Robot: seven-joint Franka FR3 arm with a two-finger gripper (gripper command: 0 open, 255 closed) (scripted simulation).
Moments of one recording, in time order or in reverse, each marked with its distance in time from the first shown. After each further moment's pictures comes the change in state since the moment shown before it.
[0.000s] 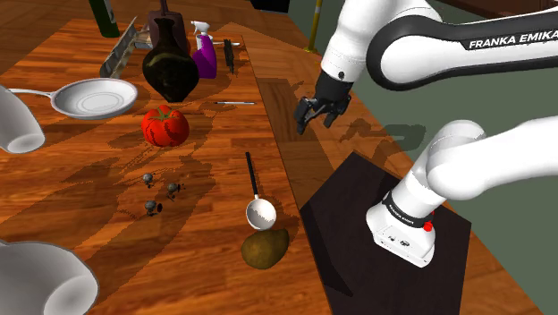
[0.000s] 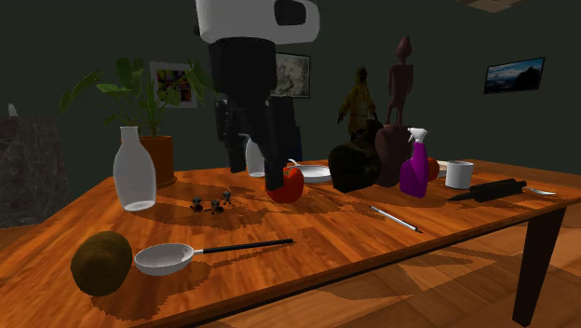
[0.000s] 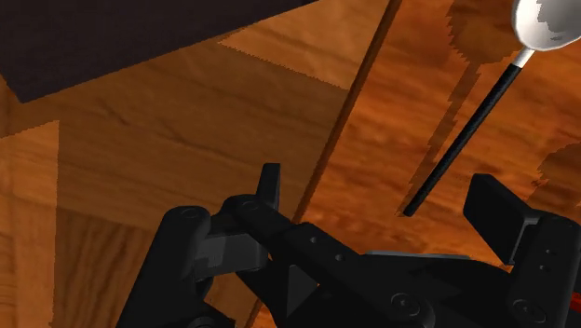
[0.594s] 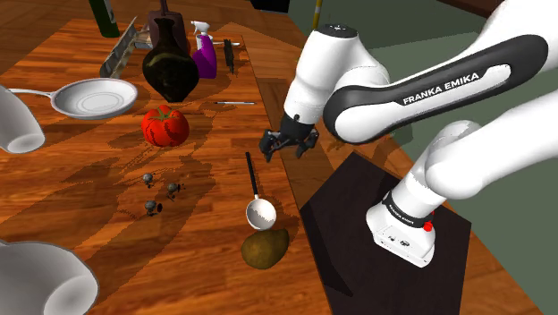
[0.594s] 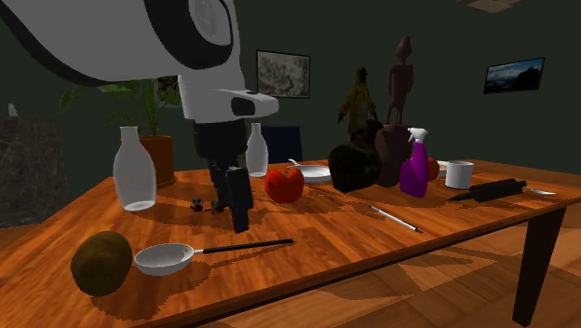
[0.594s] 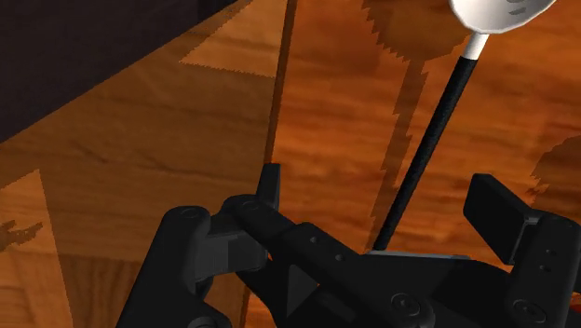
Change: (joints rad) arm -0.046 0.298 0.254 0.000 0.068 0.349 0.310
